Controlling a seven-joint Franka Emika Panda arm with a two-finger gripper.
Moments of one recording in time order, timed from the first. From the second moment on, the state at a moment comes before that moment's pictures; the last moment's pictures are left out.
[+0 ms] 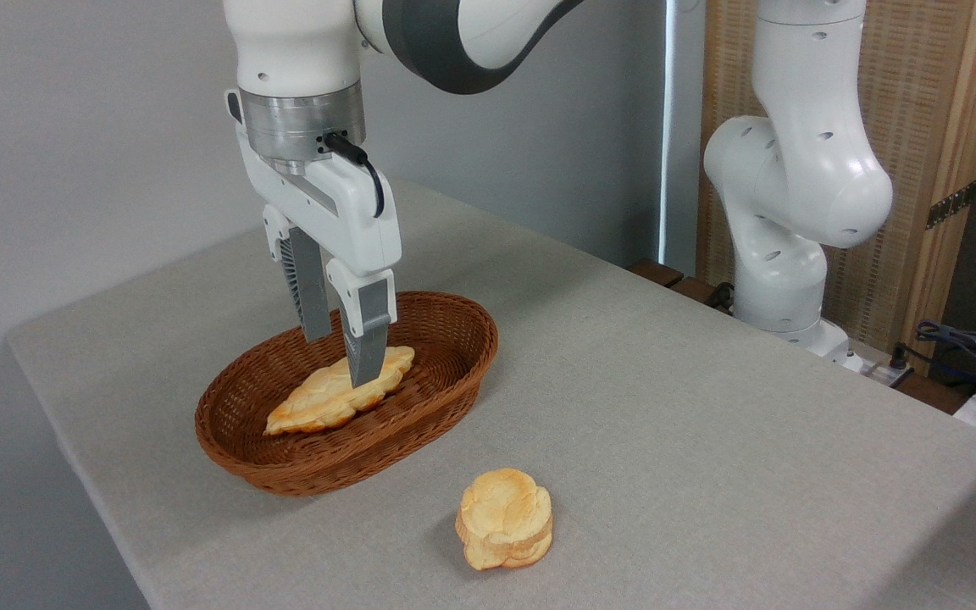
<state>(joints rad) -0.25 0.00 0.15 -1.78 -0.08 1.88 0.73</state>
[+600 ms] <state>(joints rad) -0.25 0.01 0.15 -1.74 -0.08 1.89 0.74</state>
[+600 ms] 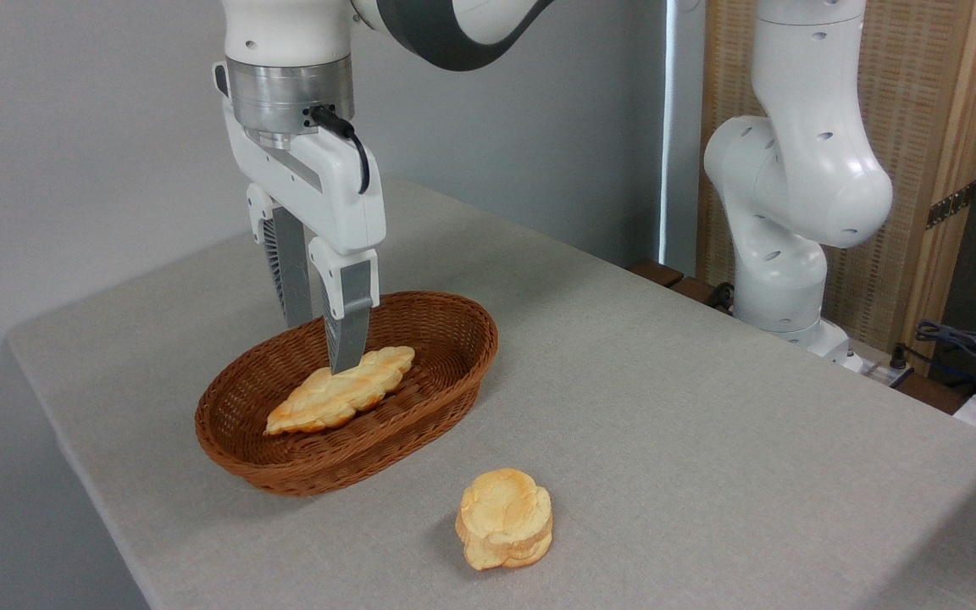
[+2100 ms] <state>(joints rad) -0.29 0.03 0.02 -1.90 -0.08 1.91 0.74</state>
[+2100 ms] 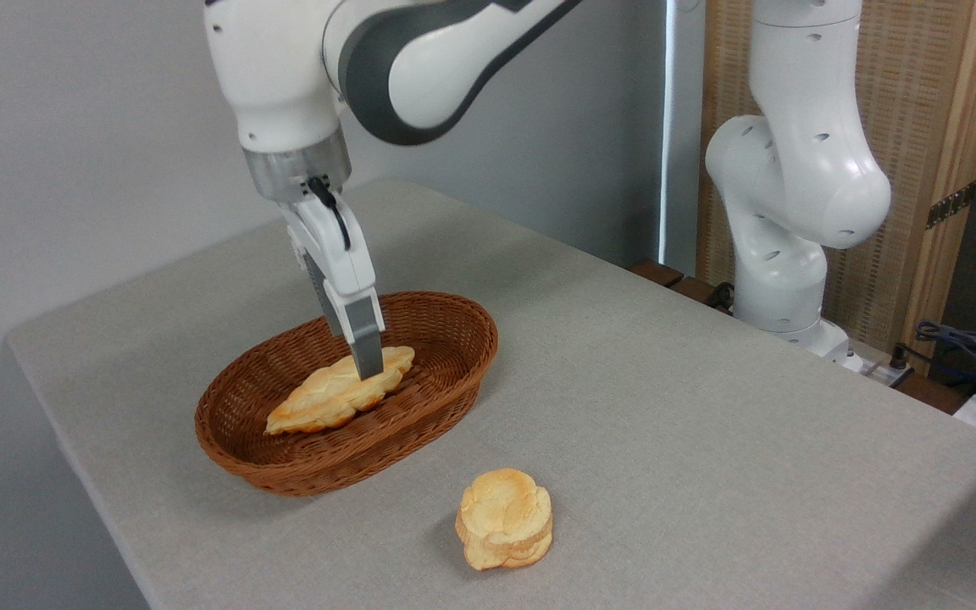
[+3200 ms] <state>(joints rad) -0.29 0.15 -0.04 -1.93 -0.08 1.99 0.74</state>
